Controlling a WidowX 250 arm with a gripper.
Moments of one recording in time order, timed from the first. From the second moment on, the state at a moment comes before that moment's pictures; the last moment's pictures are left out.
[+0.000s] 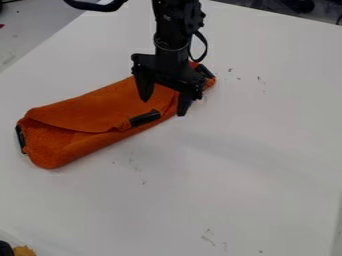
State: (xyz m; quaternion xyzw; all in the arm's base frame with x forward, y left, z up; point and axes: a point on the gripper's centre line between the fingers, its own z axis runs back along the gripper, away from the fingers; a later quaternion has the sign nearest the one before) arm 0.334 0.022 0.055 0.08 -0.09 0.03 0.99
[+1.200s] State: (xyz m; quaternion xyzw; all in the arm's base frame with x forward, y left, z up) arm 0.327 0.057 0.020 0.06 -0.08 0.04 0.99
